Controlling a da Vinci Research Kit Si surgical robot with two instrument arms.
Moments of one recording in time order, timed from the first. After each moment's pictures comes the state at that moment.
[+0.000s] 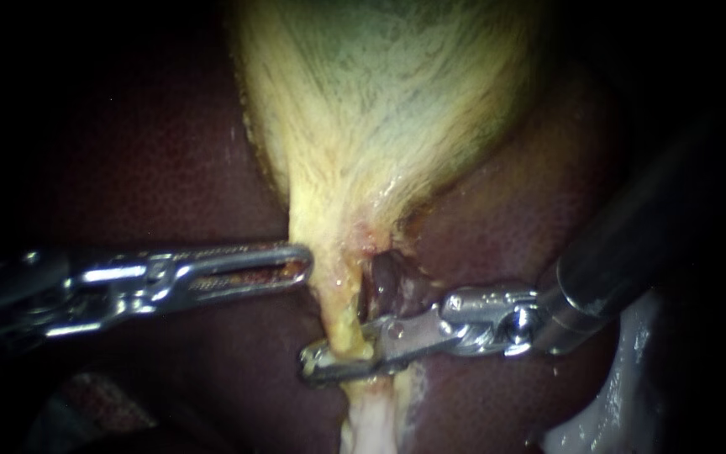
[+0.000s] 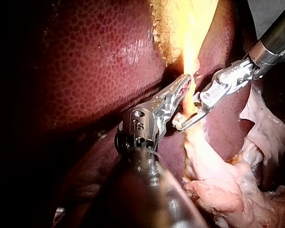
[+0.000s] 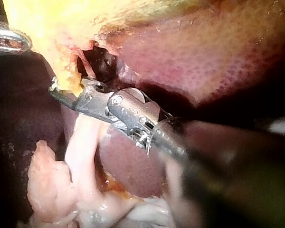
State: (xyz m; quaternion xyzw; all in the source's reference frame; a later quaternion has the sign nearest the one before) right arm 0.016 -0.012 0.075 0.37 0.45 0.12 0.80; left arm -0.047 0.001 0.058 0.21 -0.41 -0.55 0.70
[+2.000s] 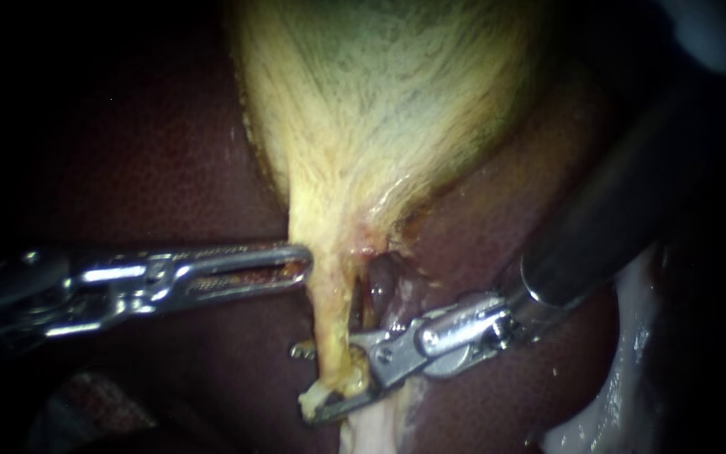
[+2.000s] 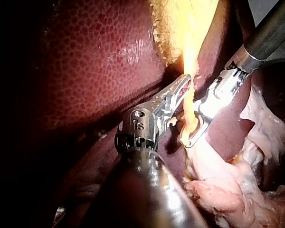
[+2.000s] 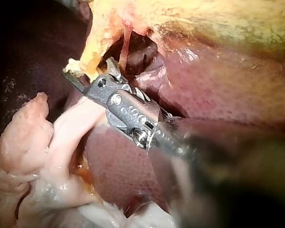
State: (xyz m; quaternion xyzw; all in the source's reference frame) right arm 0.019 -0.016 0.075 0.28 0.55 -0.06 0.78; left arm -0.046 0.001 0.058 0.21 -0.41 -0.55 0.70
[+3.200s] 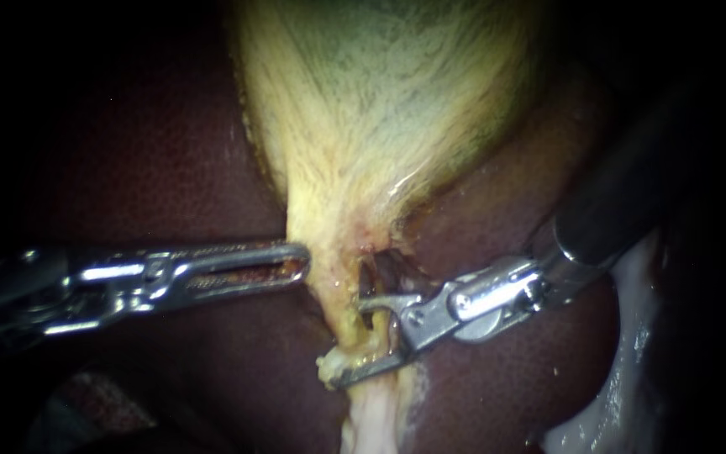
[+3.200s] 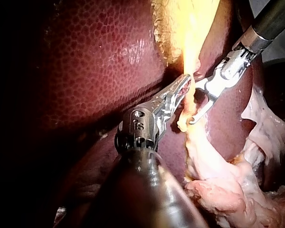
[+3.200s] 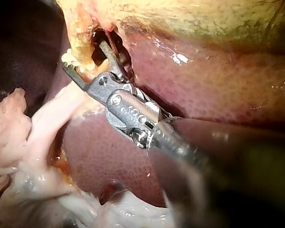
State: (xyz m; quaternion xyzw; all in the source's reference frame) right arm 0.013 -0.010 0.075 0.23 0.55 -0.01 0.80; left arm -0.046 0.001 0.058 0.21 -0.41 -0.55 0.70
